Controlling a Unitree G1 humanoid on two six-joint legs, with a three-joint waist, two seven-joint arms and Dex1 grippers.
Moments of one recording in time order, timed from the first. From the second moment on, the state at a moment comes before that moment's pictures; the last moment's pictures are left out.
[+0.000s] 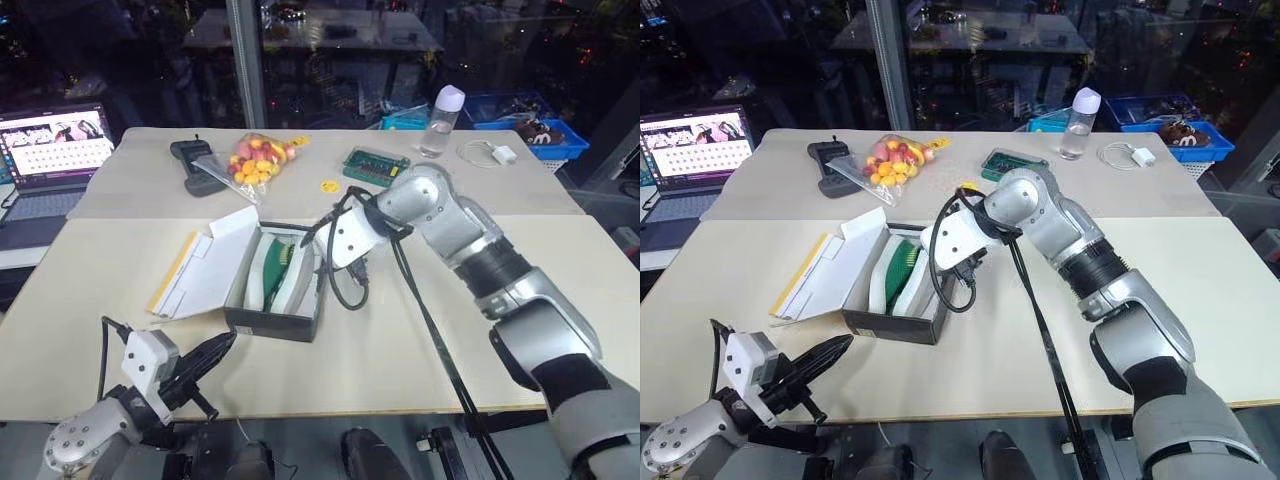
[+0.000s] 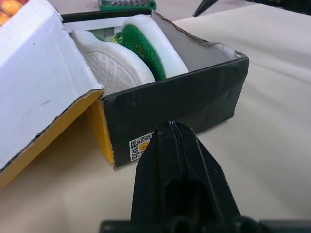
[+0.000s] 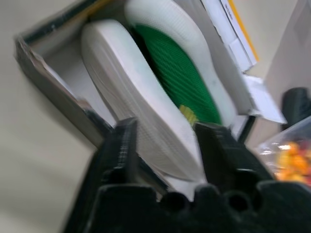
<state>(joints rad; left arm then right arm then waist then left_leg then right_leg) 0.42 0.51 0.28 -0.62 -0.49 0.26 -0.71 -1.23 -0.47 0.56 0.46 -0.19 -0.39 1.31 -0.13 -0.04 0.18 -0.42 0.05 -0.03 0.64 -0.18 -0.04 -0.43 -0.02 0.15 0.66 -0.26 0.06</state>
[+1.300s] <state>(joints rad) 0.39 0.66 0.41 -0.51 -0.53 0.17 -0.91 -1.27 -0.31 0.69 0.73 -0.44 -0.80 1.15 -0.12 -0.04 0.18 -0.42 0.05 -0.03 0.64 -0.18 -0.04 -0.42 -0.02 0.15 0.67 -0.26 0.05</state>
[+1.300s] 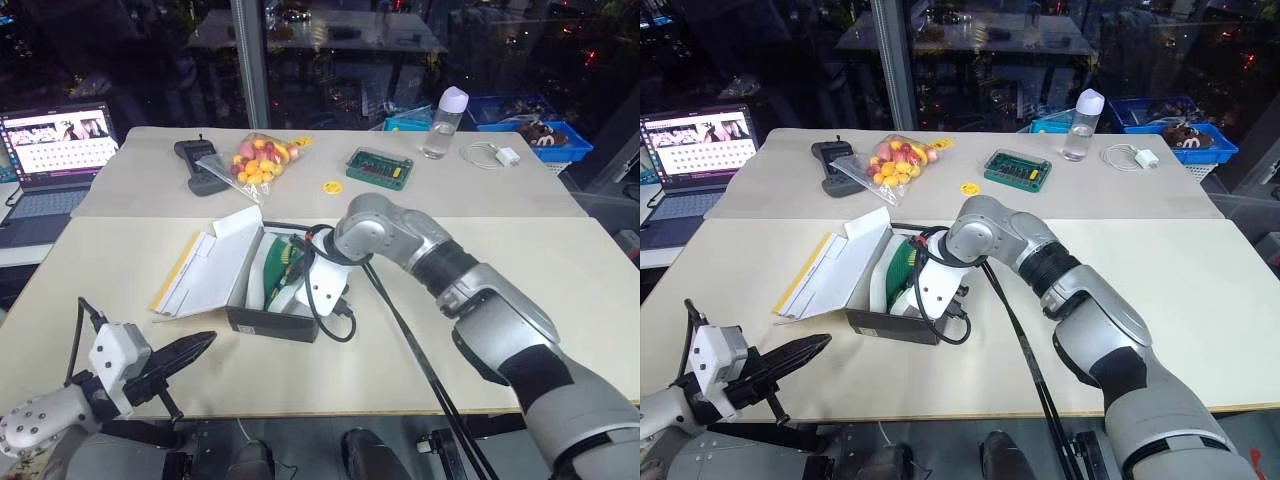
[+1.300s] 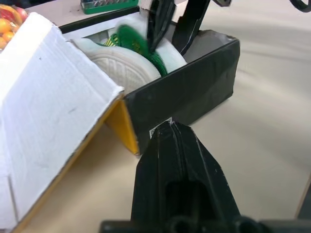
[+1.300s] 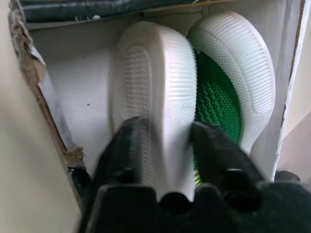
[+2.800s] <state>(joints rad) 0.31 0.69 0.38 -0.55 -0.59 0.27 -0.88 -0.95 -0.76 0.11 0.27 -0.20 0.04 0.87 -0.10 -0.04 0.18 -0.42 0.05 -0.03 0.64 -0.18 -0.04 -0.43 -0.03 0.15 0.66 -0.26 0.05</state>
